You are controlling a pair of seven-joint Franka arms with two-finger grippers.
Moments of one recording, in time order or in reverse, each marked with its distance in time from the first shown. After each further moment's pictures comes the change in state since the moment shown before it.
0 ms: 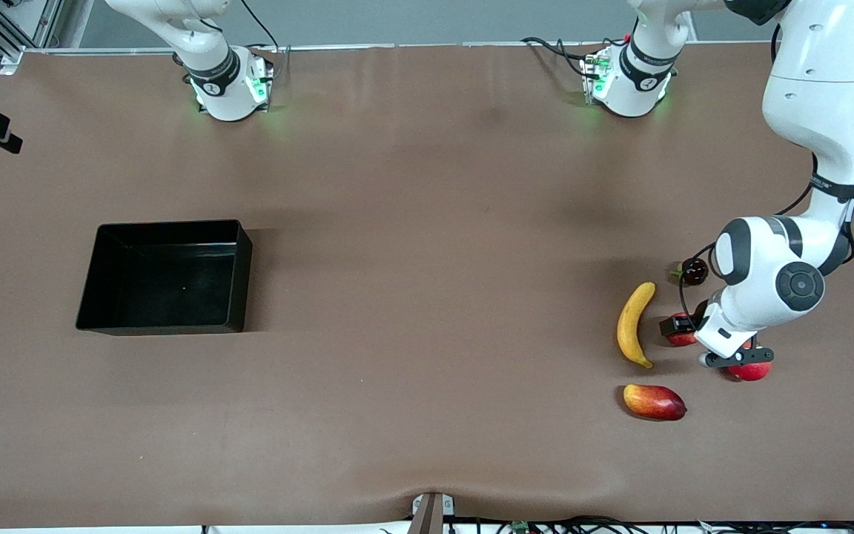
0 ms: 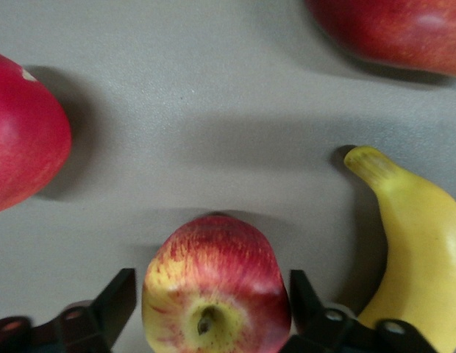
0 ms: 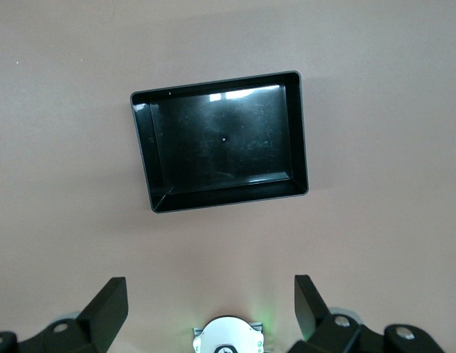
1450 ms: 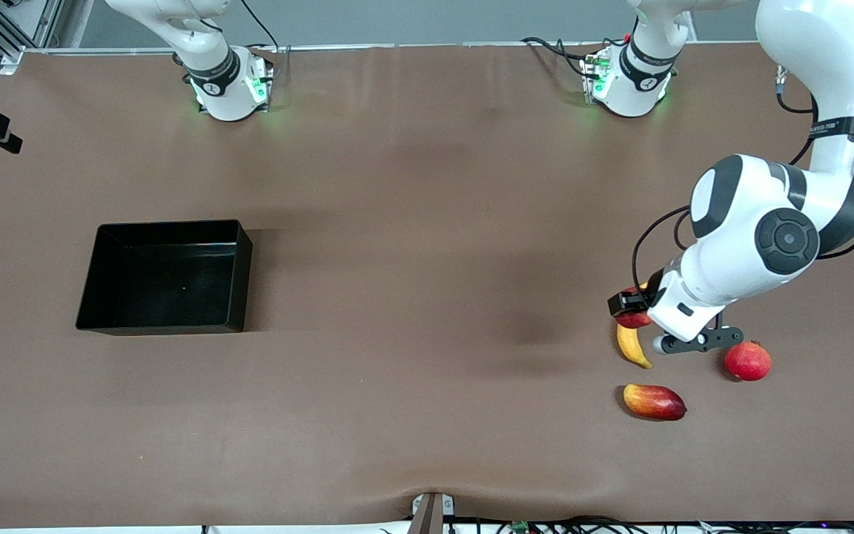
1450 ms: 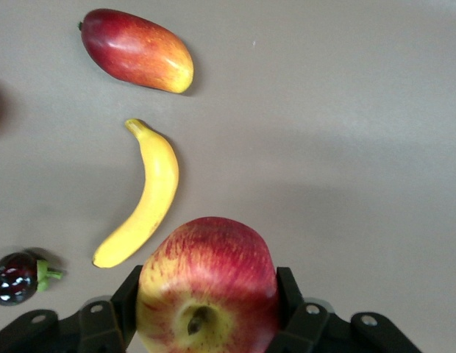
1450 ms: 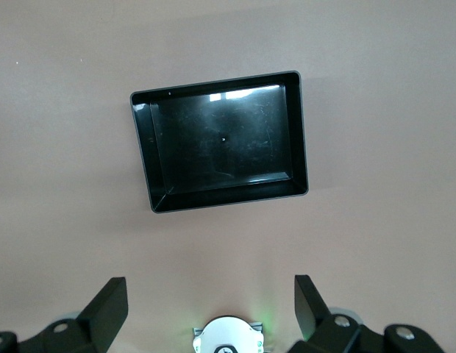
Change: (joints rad) left arm -0.012 -0.188 -0.292 0.217 0.000 -0.421 -0.316; right arm 0.000 0.000 0.000 0.000 0.000 0.000 0.000
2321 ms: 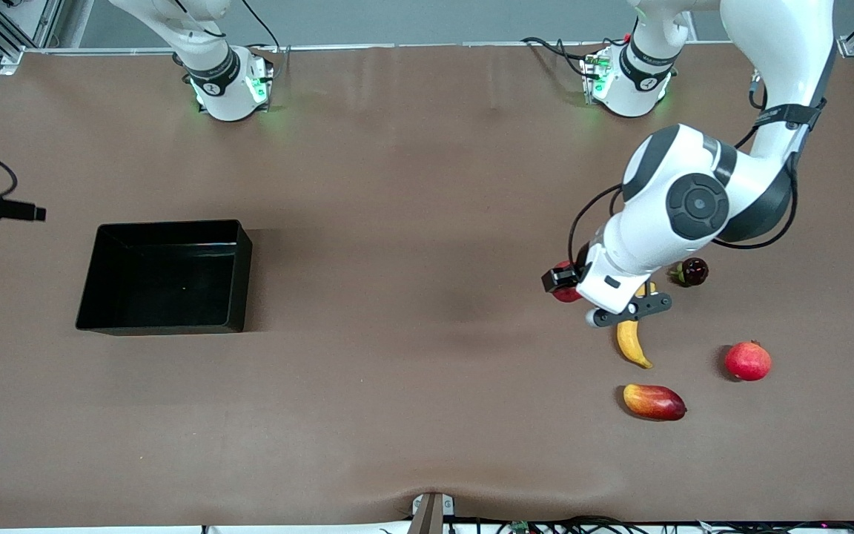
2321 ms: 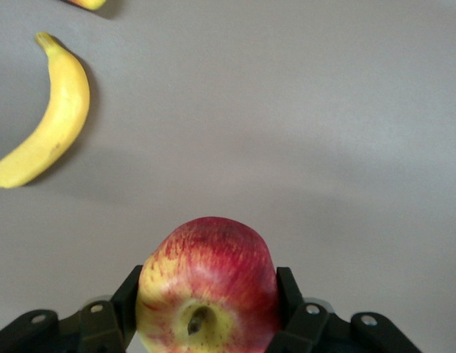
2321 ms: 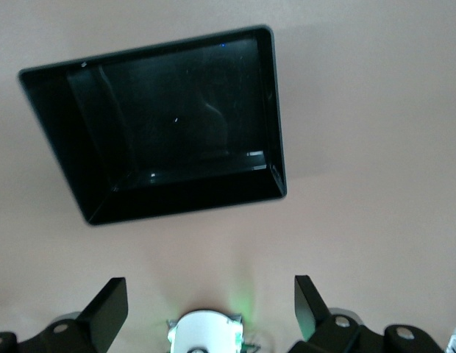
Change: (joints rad) left arm -0.031 -0.003 -0.162 0.005 0.000 -0.024 -0.314; right arm -0.128 0.290 -0.004 -0.045 -0.025 0.104 -0.096
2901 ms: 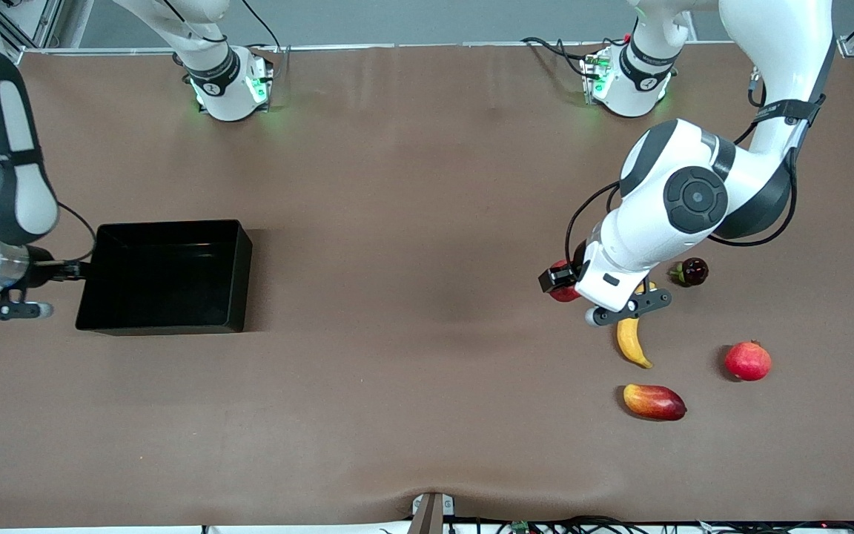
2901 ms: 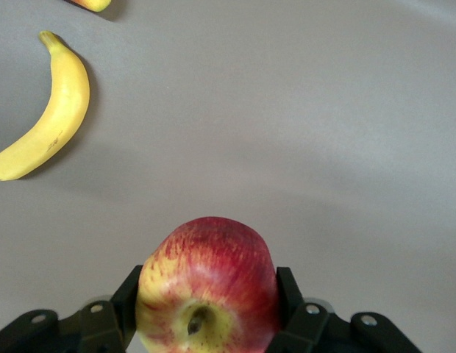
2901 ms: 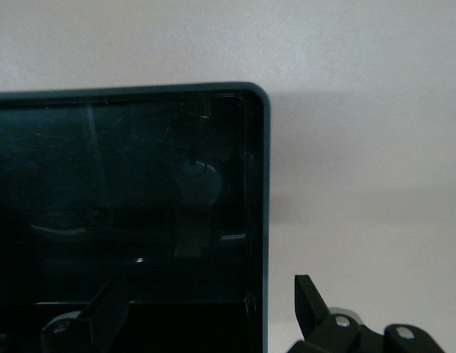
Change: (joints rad) left arm 0.001 -0.007 0.001 0.019 0.000 0.000 -0.039; right arm -0.075 0.126 -0.001 -0.426 -0.002 0.685 -0.199
